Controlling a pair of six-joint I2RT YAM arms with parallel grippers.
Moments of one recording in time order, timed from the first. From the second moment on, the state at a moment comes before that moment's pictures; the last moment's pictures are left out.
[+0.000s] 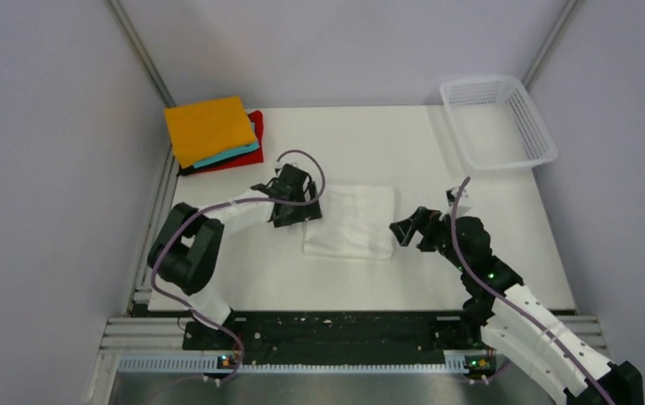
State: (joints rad) left arm -0.52 1.63 0.95 -0.31 -0.09 -0.68; right arm 0.50 0.60 0.35 -0.08 -0.02 0.62
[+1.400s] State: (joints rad) left arm -0.45 2.15 1.79 -0.43 -0.87 -0.13; right arm 0.50 0.63 0.31 -0.19 0.21 0.59
